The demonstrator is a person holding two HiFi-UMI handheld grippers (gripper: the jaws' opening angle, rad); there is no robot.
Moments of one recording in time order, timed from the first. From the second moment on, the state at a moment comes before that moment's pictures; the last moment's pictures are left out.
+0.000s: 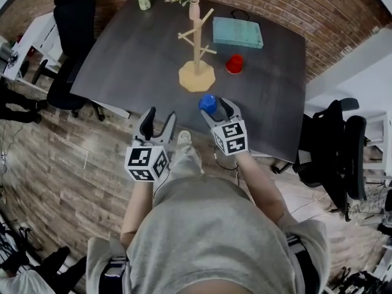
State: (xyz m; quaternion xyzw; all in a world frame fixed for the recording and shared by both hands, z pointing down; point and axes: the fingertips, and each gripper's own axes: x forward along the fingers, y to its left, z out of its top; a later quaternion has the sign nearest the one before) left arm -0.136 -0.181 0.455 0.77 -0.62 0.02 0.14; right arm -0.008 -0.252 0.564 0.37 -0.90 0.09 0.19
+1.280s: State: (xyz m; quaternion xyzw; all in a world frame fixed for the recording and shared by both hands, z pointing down) left arm -0.134 -0.229 0.466 0.79 -0.60 0.02 0.15; right arm -0.003 -0.278 0.559 0.38 -0.89 0.09 0.22
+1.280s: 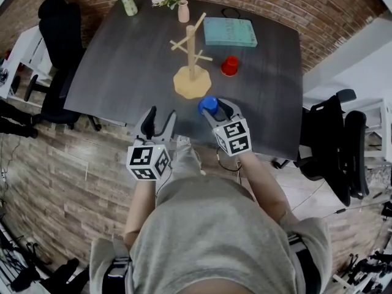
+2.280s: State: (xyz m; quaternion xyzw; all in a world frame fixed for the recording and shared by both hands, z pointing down) left arm -0.131 -0.189 0.453 0.79 -0.60 0.00 0.14; right arm -0.037 -0.285 0.346 0.35 -0.93 -0.02 0.12
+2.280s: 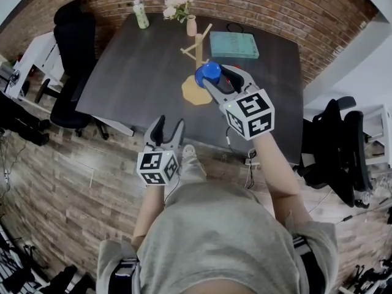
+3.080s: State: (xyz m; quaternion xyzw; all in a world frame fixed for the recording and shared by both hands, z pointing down) left arm -0.141 -0.189 0.452 0.78 -0.61 0.00 0.14; right arm -0.089 -0.294 0.269 0.31 -0.94 -0.10 0.10
